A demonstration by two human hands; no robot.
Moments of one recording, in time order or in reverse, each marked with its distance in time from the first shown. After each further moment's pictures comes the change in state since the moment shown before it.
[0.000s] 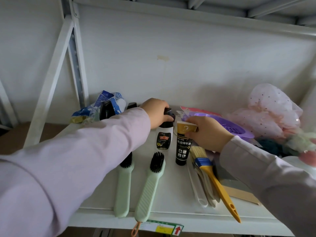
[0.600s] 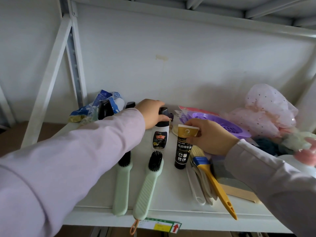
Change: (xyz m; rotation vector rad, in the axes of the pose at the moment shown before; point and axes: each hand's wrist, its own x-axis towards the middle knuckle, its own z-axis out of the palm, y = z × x) left_hand -0.010 -0.004 -0.001 -0.043 0.012 -0.042; right_hand -0.017 0.006 0.000 0.063 0.023 -0.051
